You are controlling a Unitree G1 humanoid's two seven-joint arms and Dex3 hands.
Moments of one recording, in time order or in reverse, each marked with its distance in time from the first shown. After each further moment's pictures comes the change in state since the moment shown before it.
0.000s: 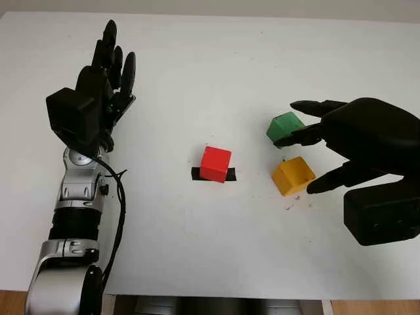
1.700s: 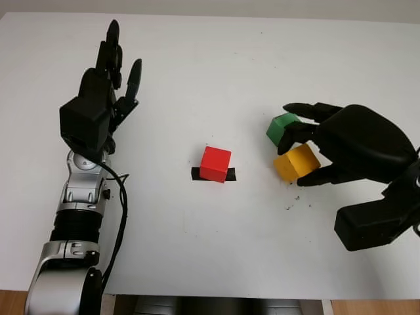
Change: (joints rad) left arm 0.012 0.003 -0.024 0.020 0.073 -0.073 0.036; right arm -0.061 0.057 0.034 0.274 -0.118 -0.294 -0.408
